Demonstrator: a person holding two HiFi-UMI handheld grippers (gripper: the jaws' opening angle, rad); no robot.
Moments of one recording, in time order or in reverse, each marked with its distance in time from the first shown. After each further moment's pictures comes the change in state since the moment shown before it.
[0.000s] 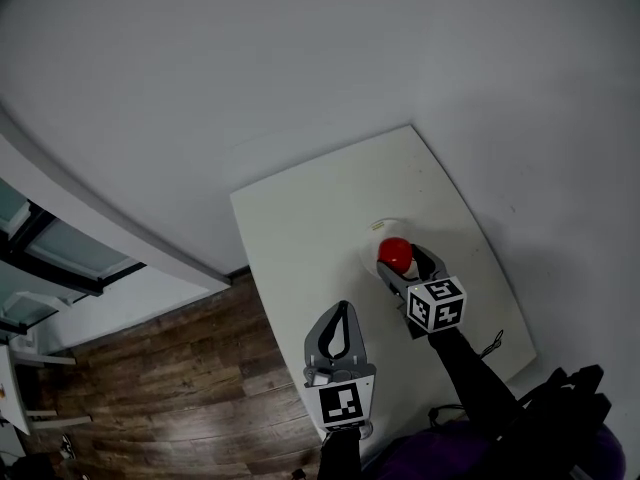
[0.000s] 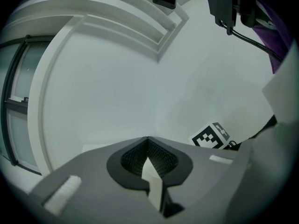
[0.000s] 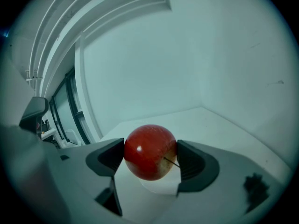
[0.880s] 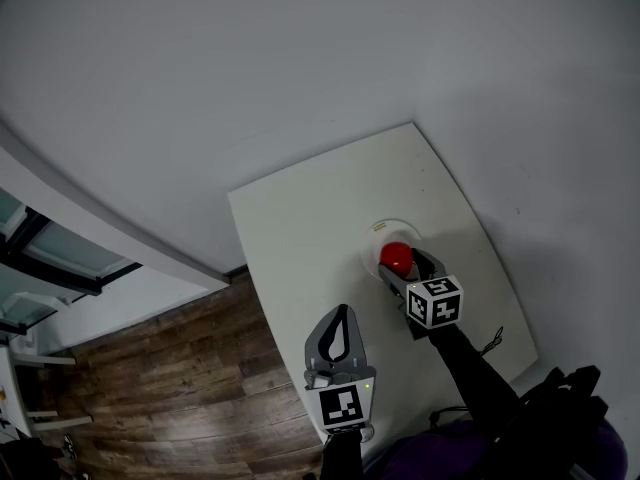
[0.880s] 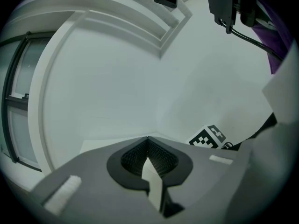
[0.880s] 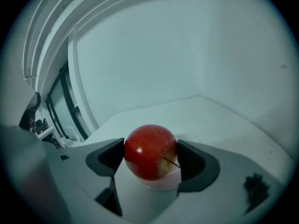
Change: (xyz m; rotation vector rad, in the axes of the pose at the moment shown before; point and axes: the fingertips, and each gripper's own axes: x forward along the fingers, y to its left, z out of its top) left arm 0.004 0.004 -0.012 -0.042 0.064 0.021; right arm 0.017 -0.015 -0.032 0.021 0.100 -0.020
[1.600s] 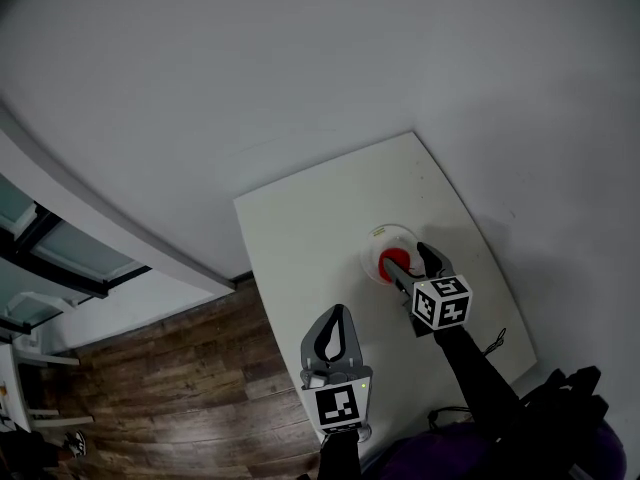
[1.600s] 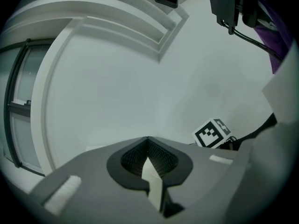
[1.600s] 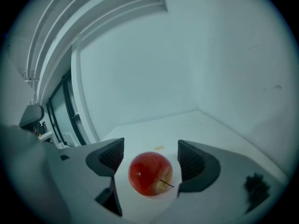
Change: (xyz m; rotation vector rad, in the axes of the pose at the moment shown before) left arm -0.007 0.000 0.016 0.072 -0.061 0.016; right arm -0.024 -0.003 0.044 -0.007 -0.131 -0.002
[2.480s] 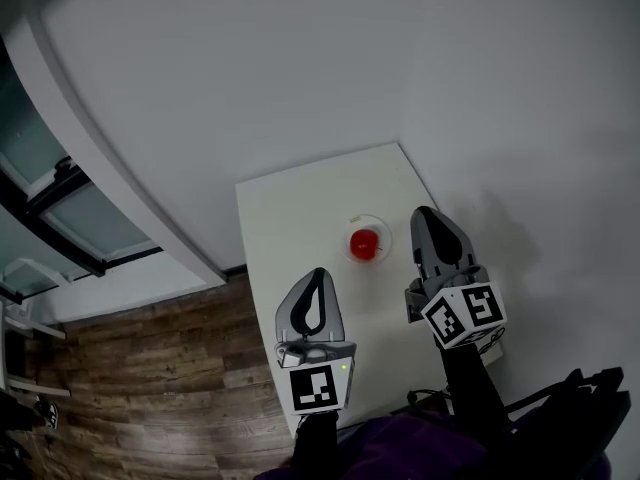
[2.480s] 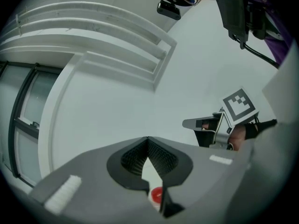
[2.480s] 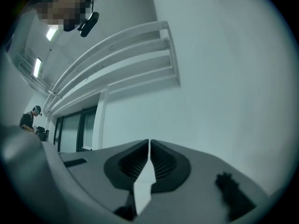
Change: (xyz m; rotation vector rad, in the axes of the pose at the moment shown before) left arm -0.105 -0.059 0.129 0.011 -0.268 0.063; right arm -0.247 0.082 0.195 -0.155 -0.619 0.065
